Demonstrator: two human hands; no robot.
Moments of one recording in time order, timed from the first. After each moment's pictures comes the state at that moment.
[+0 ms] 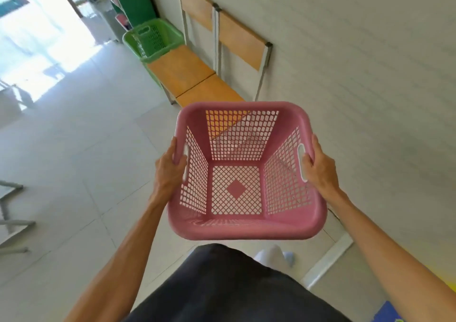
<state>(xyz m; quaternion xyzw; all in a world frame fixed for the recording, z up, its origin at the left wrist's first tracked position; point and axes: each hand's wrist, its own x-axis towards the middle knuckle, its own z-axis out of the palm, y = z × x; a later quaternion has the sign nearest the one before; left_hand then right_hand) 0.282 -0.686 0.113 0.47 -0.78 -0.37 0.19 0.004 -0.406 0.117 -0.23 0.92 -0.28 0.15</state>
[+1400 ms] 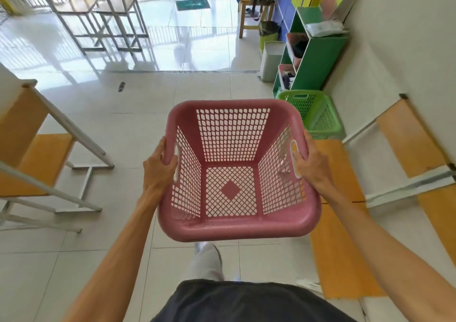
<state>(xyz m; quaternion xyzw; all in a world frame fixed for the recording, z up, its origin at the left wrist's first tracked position) 0.515 -1.312 0.151 0.66 -0.59 -0.27 0.38 0.116 -1.281 0.149 -0.59 0.74 -0.29 0.13</state>
